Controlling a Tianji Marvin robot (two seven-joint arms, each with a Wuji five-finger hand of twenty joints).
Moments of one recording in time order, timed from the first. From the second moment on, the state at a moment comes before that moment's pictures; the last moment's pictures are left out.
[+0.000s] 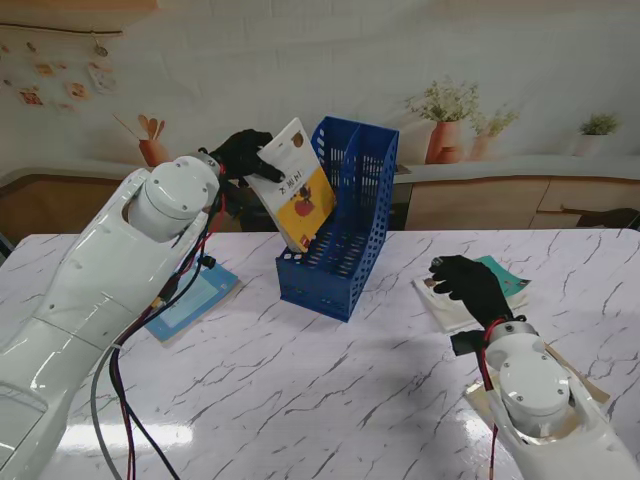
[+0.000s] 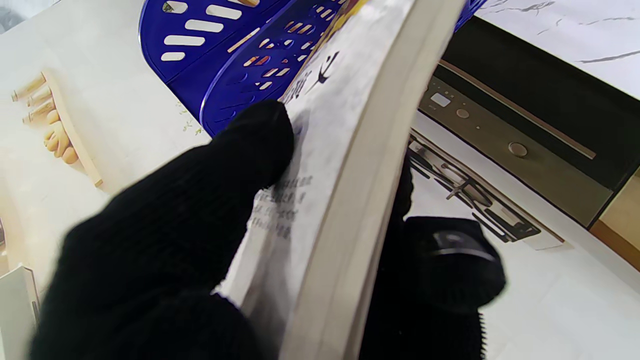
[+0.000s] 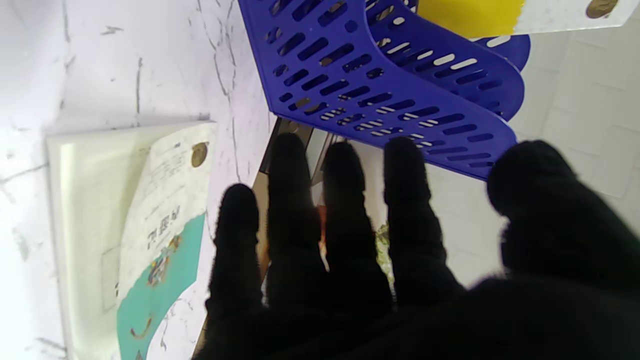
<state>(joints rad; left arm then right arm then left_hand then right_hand) 0.80 -1.19 -1.00 -1.24 0.11 0.28 -0.18 -1.69 -1.20 1.44 -1.72 0.01 0.11 -0.15 0.90 -0.75 0.84 -0.08 0.58 0.20 1.18 1.09 1.13 0.14 0.43 0.89 1.17 0.19 0.96 0.85 1.03 0.21 1.63 0.54 0.58 -0.30 0.46 -0.10 0.75 -0.01 0.55 0.79 0.82 0.10 0.54 0.53 0.86 0.13 0.44 0.46 0.22 0.22 1.11 0.56</state>
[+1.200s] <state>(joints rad) 0.65 -1.28 -0.82 -0.90 0.02 0.14 -0.18 -1.70 -1.19 1.44 -1.71 0.02 0.10 -0.12 0.90 -0.75 0.84 -0.08 0.58 0.20 1.18 1.09 1.13 0.14 0.42 0.88 1.17 0.19 0.96 0.84 1.03 0.21 1.63 0.54 0.58 -0.29 0.44 -0.10 0.74 -0.01 0.55 0.79 0.82 0.10 0.54 0.54 0.86 0.13 0.43 0.46 0.21 0.22 1.10 0.56</state>
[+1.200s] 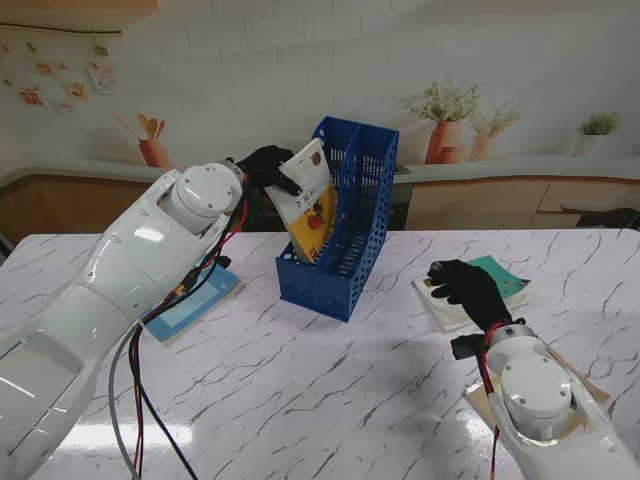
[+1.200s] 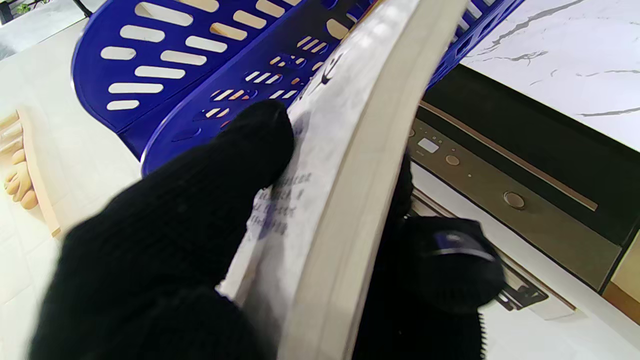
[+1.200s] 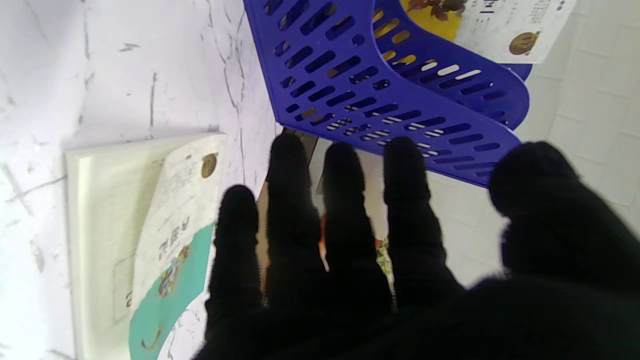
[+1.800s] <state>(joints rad) 0.64 -1.30 -0.78 -0.82 0.02 0.08 -0.18 -1.70 -1.19 1.45 -1.70 0.02 0.09 -0.11 0.90 -0.75 0.84 -0.10 0.58 0.20 1.19 1.08 1.13 0.14 0.34 0.83 1.17 0.19 0.93 0.84 1.03 0.21 1.63 0.52 0.58 -0.28 0.42 -0.10 0.74 -0.01 0.55 0.79 0.82 0.10 0.54 0.54 0.86 0.13 0.43 0.46 0.21 0.22 1.10 0.56</state>
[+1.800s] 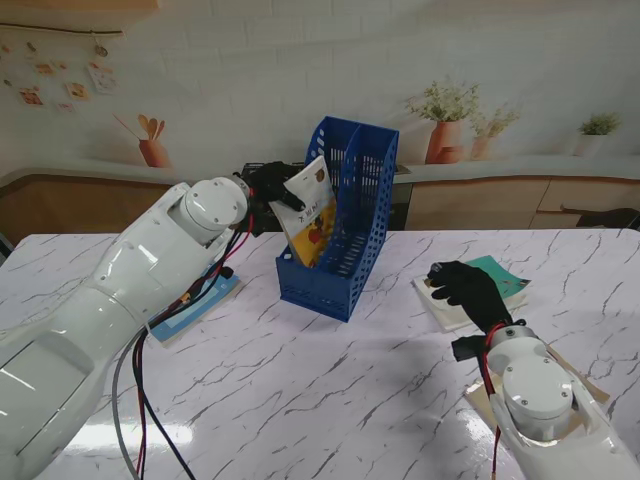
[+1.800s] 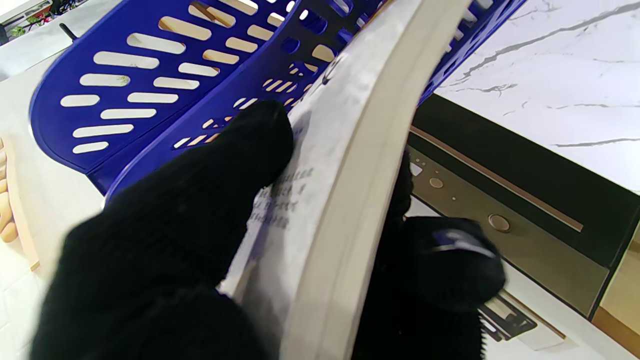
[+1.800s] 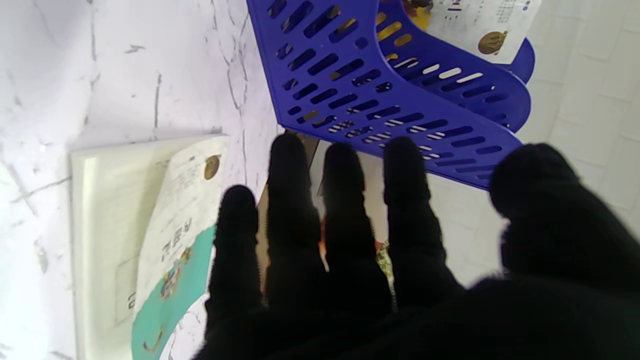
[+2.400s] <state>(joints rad) 0.68 -1.30 -0.76 -0.82 0.03 0.08 -0.19 -1.71 -1.19 1.45 -1.70 0.02 0.09 -0.10 0.91 -0.69 0.74 -0.10 0.52 0.20 1.23 0.89 1.09 0.18 0.29 0.77 1.15 0.19 0.84 0.80 0.94 0.24 1.60 0.39 0.58 -0.28 0.41 -0.10 0.74 -0.01 0.55 0.79 0.82 0.10 0.54 0.54 0.86 0.13 0.43 0.46 0.21 0.22 1.09 0.56</state>
